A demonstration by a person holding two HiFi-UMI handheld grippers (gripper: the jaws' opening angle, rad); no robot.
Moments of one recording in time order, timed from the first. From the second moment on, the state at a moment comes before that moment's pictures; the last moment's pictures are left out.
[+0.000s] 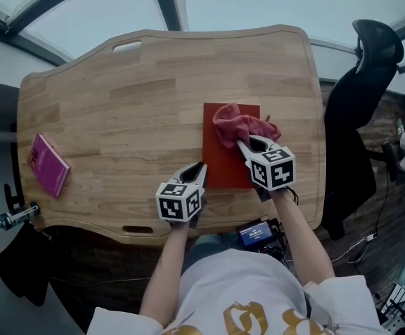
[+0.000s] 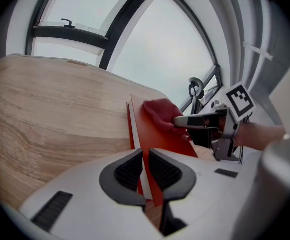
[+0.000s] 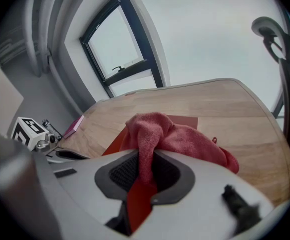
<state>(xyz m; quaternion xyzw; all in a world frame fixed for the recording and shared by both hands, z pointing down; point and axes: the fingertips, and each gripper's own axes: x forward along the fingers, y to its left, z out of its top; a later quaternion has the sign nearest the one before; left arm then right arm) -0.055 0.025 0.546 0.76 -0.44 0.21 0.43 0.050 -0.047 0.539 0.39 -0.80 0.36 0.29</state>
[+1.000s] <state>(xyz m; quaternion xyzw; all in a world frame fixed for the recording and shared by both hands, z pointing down) -0.056 0.025 0.545 0.76 -0.45 0.21 0.43 0.048 0.010 0.538 0.37 -0.80 0.37 0.28</state>
